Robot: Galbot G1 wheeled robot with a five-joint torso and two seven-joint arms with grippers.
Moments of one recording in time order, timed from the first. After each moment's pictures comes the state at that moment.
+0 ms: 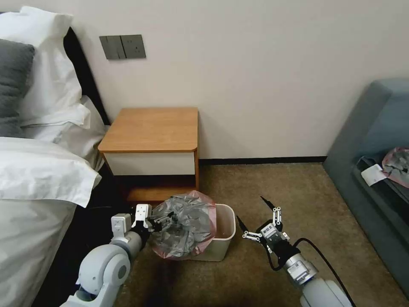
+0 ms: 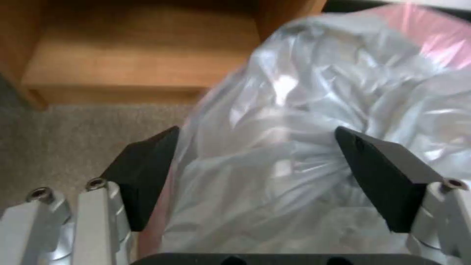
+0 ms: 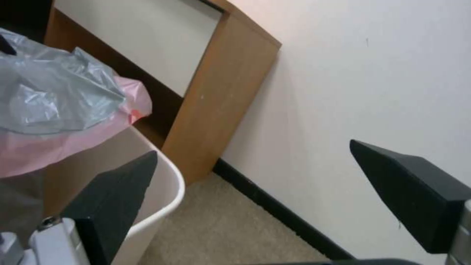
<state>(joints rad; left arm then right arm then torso) 1.42 -1.25 -0.49 -2.06 -0.57 0.74 -0.10 -1.60 1.17 0.38 1.95 -0.28 0.26 -0.07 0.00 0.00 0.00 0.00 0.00</state>
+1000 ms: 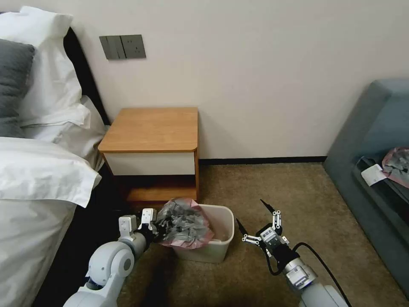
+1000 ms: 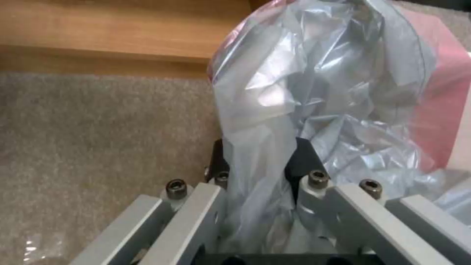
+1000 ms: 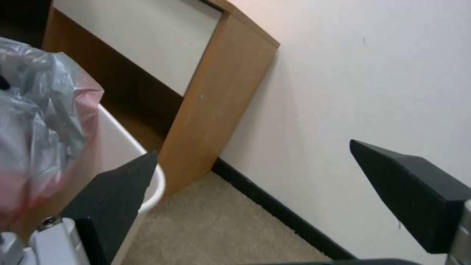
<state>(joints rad) 1.39 -1.25 -0.47 -1.98 -0.60 0.74 -0.07 -1.62 1.17 0.39 1.95 -0.29 0.27 -0.05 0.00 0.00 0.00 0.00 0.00</state>
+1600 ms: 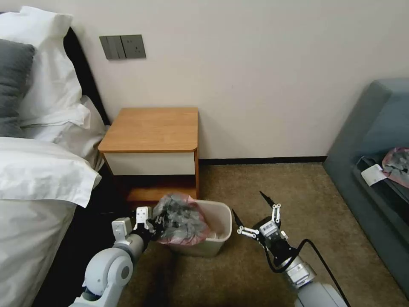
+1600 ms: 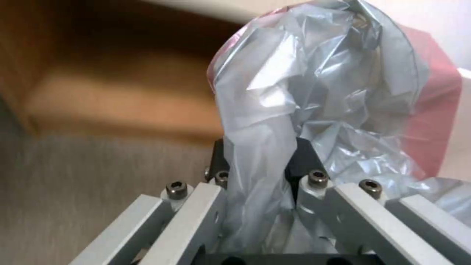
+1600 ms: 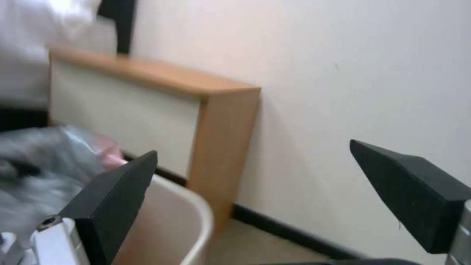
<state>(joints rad) 1.48 -1.27 -0.49 -2.08 -0.60 0.45 -0.12 -1.65 1.20 0.32 2.20 -0.04 0.10 -0.01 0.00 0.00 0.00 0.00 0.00</state>
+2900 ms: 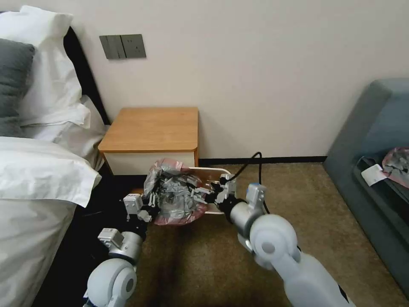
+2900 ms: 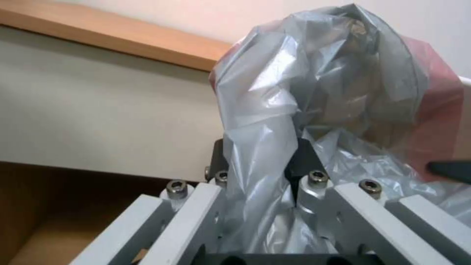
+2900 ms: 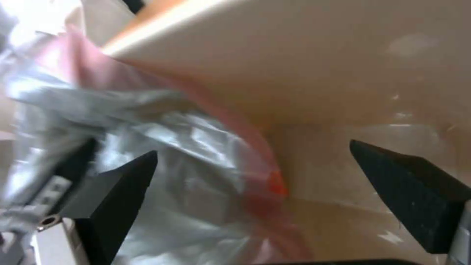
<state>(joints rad) 1.52 -1.28 -0.46 -2.08 -0.49 -0.01 -0.01 -1.01 1.23 -0.01 2.05 1.00 -0.58 0.45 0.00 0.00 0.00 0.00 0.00</state>
